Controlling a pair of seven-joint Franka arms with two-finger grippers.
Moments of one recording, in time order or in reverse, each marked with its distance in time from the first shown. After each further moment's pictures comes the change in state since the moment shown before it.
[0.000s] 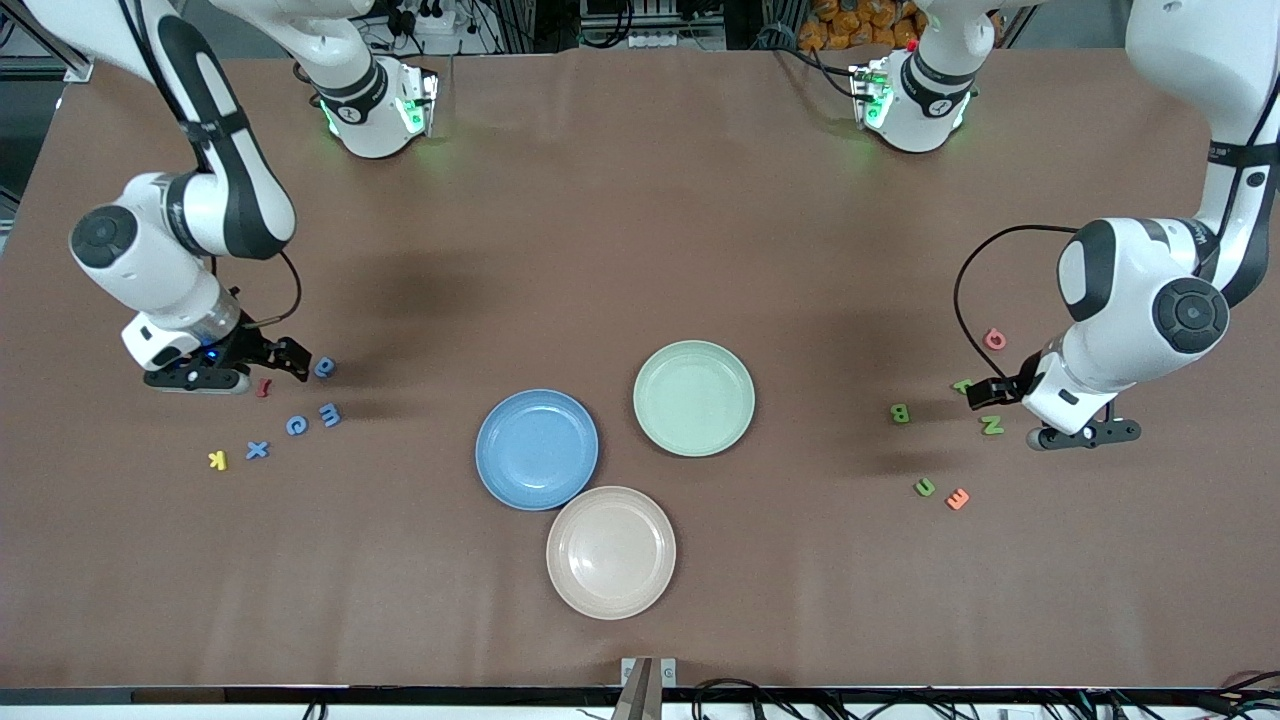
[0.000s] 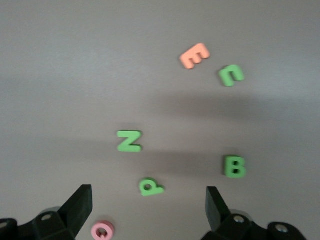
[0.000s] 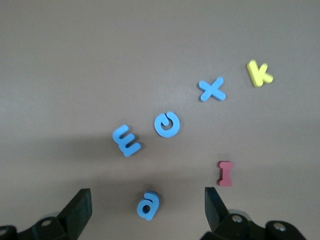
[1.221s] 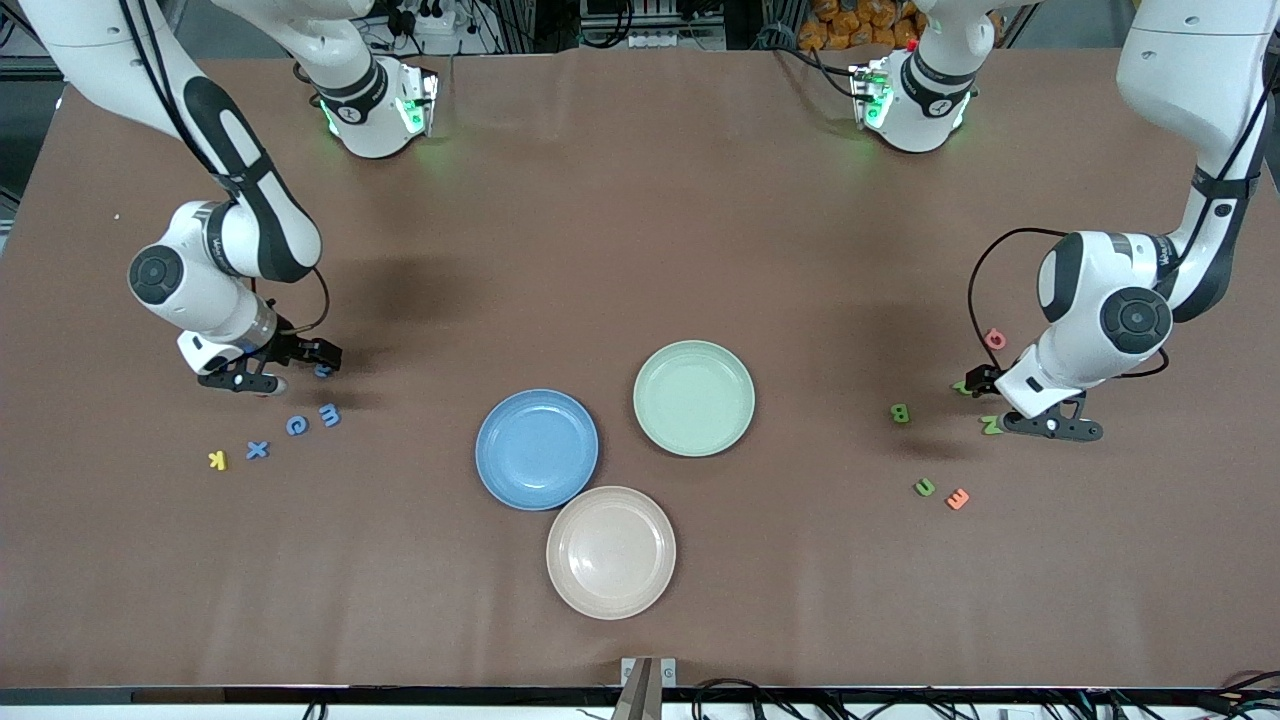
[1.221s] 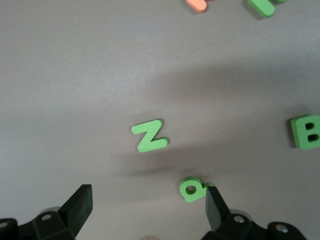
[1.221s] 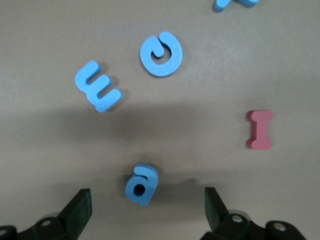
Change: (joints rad) left arm 0.041 0.059 0.000 -0.110 0.180 0.149 0.186; right arm -0.032 0.137 0.019 -0.052 0.062 0.047 0.003
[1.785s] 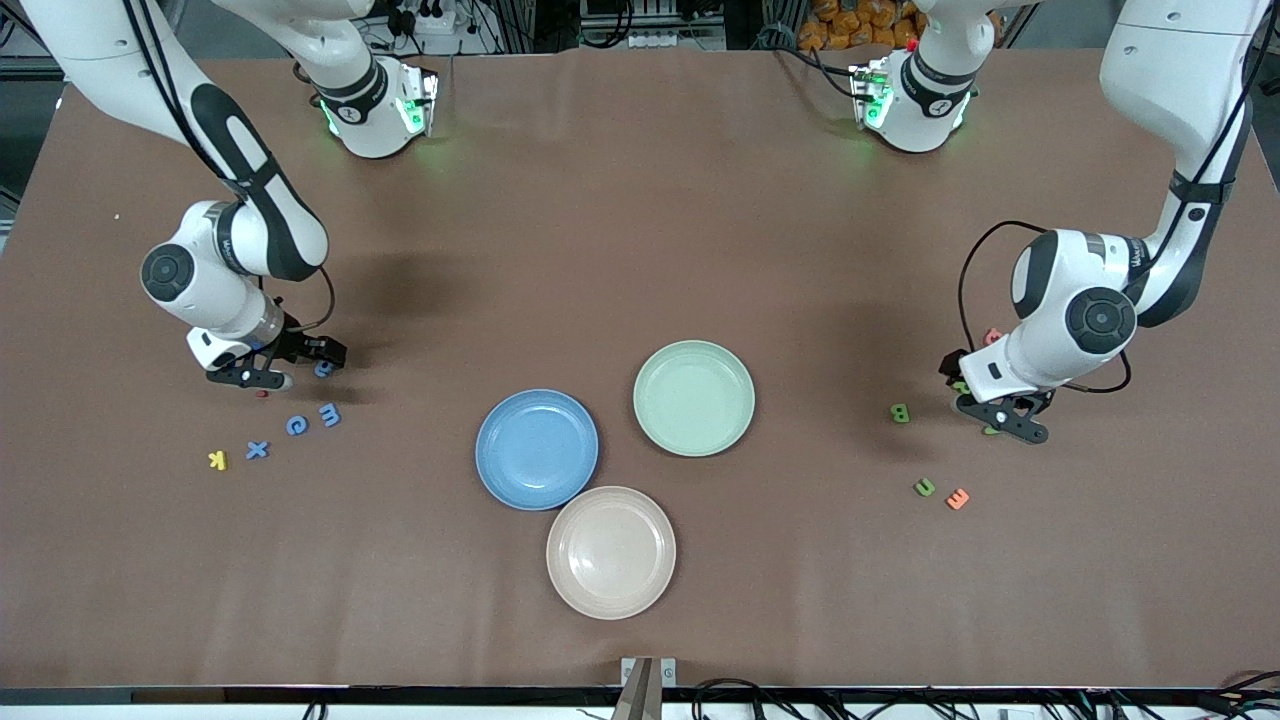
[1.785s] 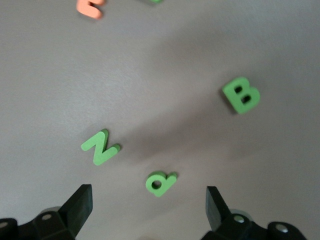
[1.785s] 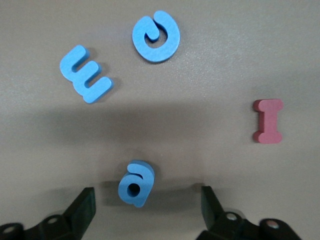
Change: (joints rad) left arm -0.001 -0.003 -0.070 -0.002 0.003 -0.044 0.267; right arm -0.006 0.025 0.003 -0.025 0.005 0.049 0.000
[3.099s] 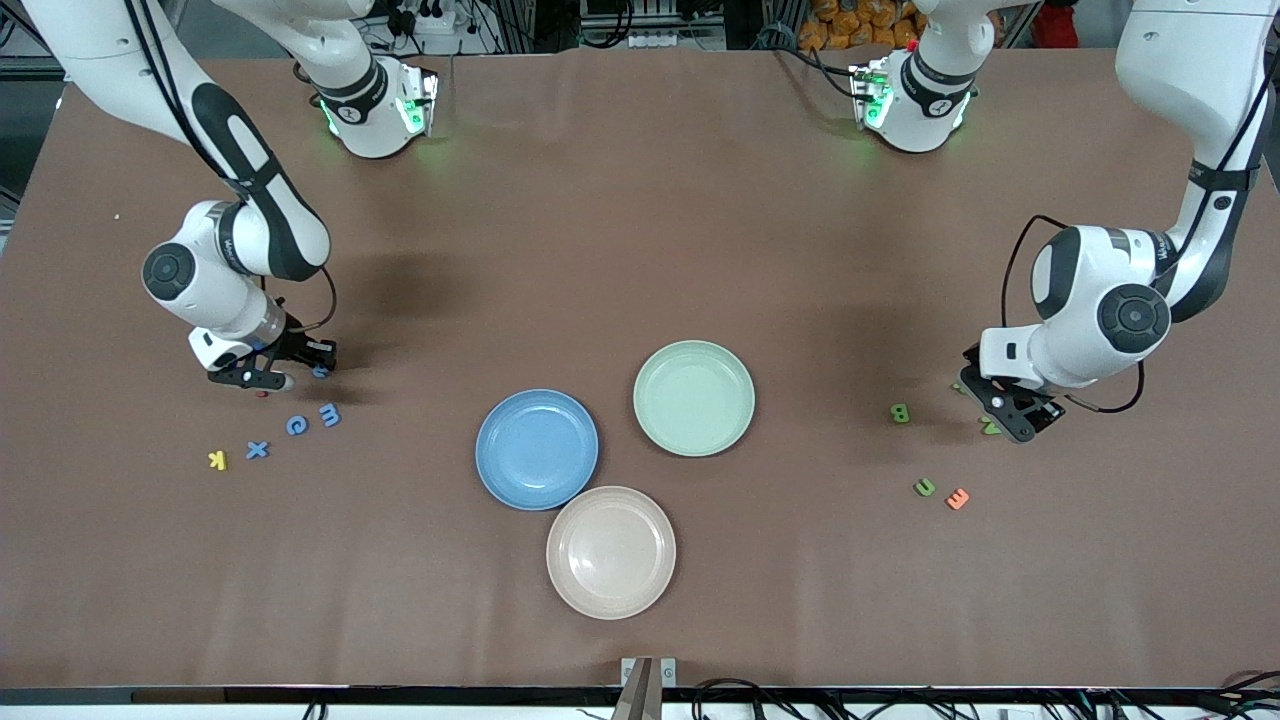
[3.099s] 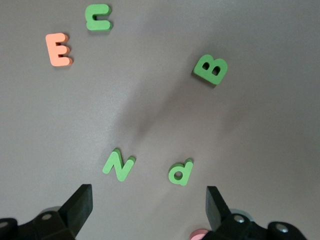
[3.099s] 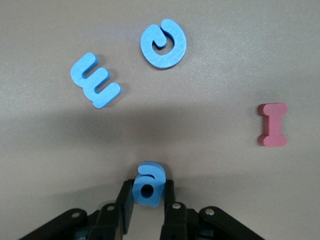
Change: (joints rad) left arm 0.036 -0.019 -0.019 0.034 -0.038 -0.026 0.490; right arm -0.003 -0.004 0.011 0.001 0.015 0.007 0.000
